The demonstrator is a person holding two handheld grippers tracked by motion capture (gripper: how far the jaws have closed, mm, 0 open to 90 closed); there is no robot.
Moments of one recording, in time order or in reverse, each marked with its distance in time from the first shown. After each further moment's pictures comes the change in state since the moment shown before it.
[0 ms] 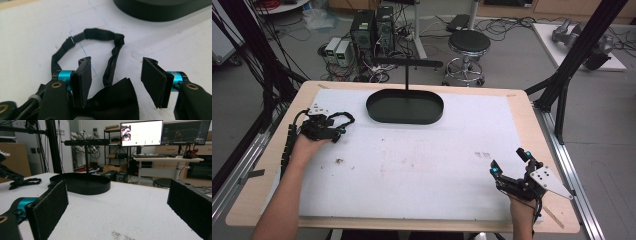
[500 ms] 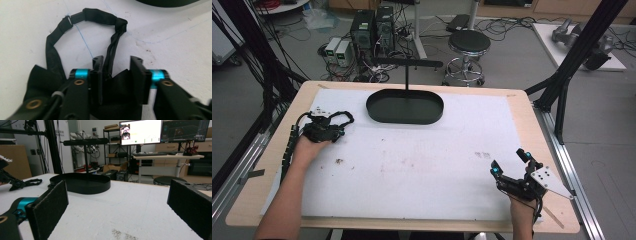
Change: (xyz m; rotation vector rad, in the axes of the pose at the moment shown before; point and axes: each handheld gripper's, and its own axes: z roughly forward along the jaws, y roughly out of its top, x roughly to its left) left arm 0.002 -0.007 0.008 0.061 -0.001 -0.028; right arm -0.002 -0.002 -0.001 0.005 -0.003 0.028
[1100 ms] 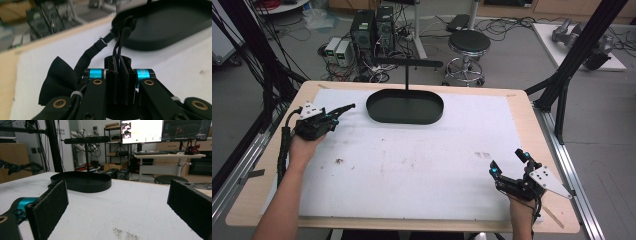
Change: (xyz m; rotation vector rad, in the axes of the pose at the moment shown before) left arm -0.019 0.015 -0.047 -0.317 0.058 0.114; right arm 0.001 -0.001 0.002 0.010 0.006 0.000
